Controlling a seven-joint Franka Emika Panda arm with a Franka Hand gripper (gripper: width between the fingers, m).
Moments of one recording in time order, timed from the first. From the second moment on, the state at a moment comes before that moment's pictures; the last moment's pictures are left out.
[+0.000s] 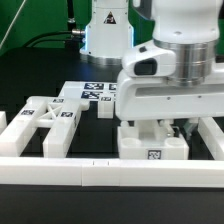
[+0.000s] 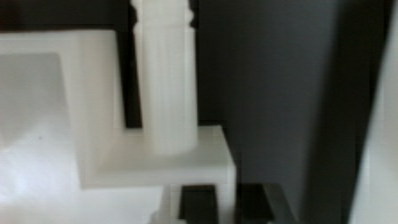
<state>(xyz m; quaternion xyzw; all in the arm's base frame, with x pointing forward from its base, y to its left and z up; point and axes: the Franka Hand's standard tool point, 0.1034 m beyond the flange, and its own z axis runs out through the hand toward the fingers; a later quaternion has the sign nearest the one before) 0.584 0.094 0.014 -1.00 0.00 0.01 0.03</state>
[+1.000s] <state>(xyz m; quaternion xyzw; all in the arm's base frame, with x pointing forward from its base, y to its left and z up) 0.605 0.119 0.017 -1.00 0.00 0.00 0.03</state>
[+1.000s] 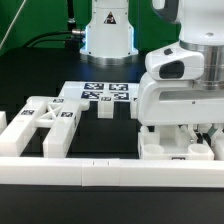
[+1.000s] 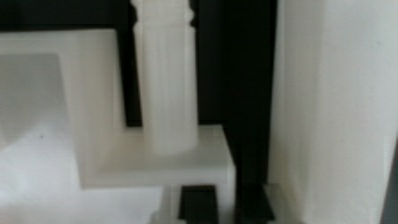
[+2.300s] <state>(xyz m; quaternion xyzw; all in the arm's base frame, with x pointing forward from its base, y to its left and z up) 0.574 0.075 0.067 -1.00 -0.07 -0.02 0.03</state>
